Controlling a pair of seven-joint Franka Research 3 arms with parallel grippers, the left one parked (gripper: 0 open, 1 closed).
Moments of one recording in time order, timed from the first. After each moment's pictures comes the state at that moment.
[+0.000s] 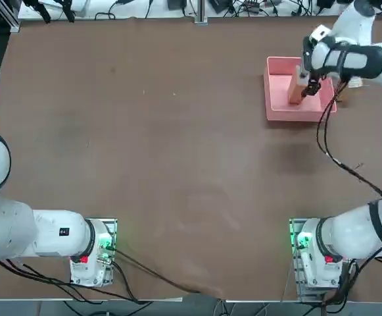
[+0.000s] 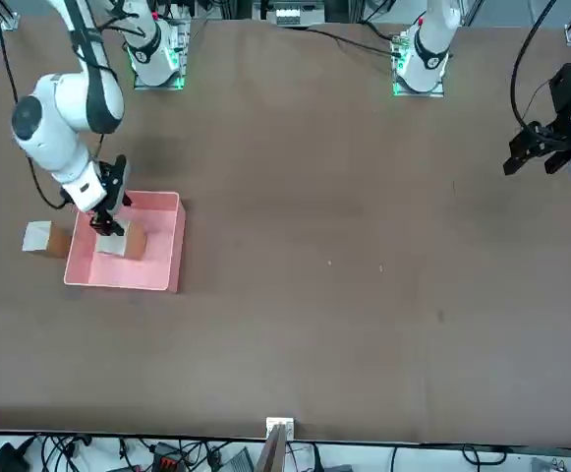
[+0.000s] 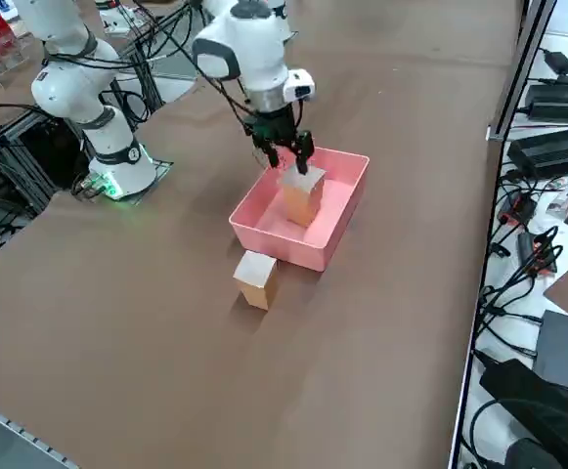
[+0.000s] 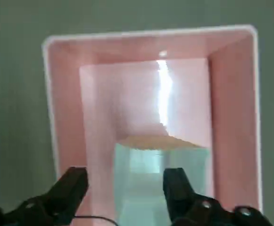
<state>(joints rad) 0.13 0.05 -0.10 -2.24 0.11 2.32 -1.50</state>
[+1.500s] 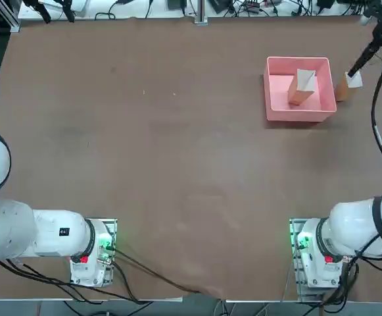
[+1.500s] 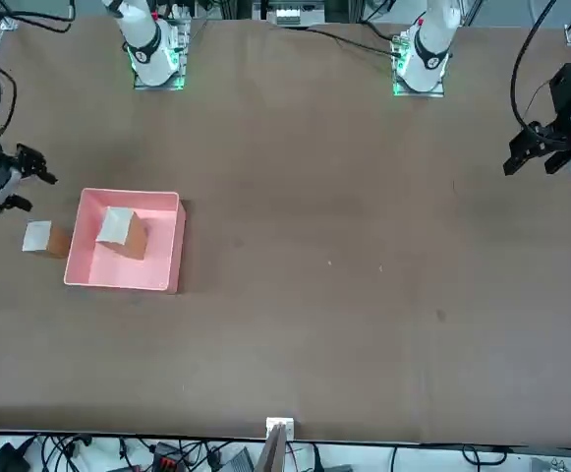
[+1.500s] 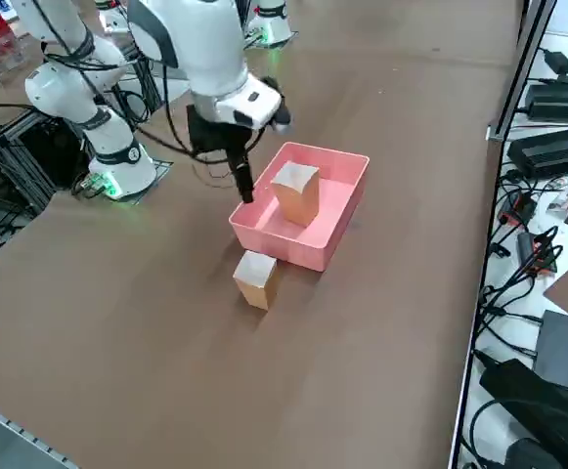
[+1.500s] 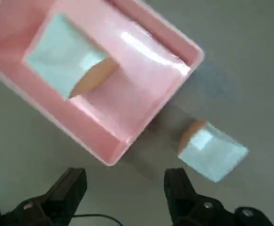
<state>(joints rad) -0.19 0.10 -0.12 -1.95 0.07 1.96 -0.91</state>
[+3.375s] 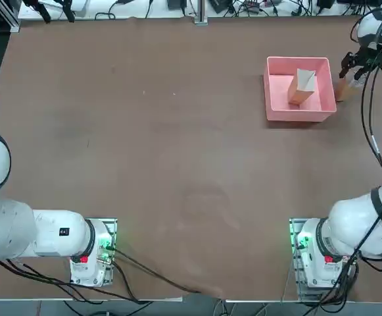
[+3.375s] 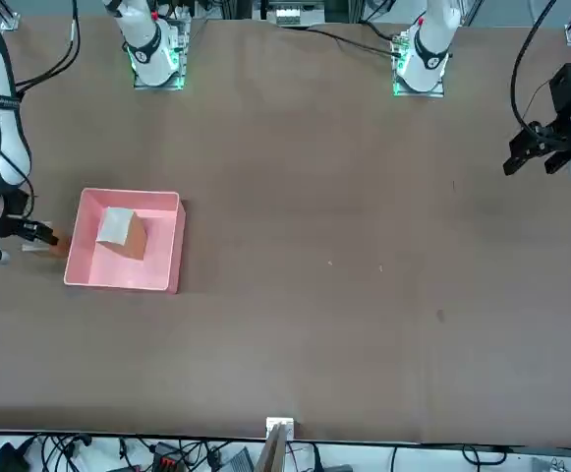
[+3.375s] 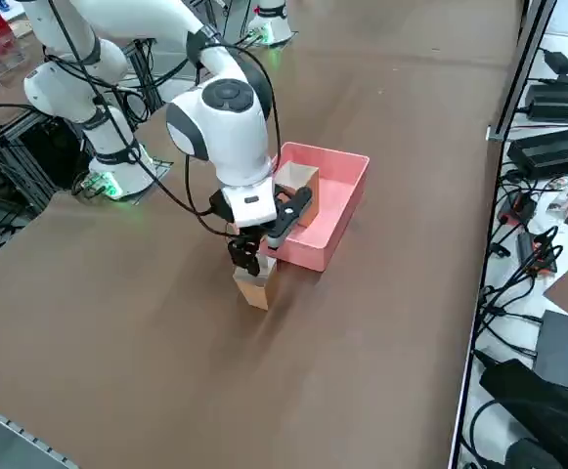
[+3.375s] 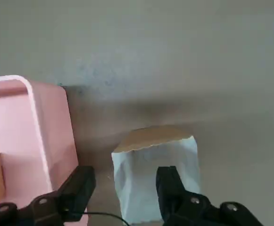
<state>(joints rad) -0.25 0.39 -0.11 -1.91 0.02 2.28 -0.20</state>
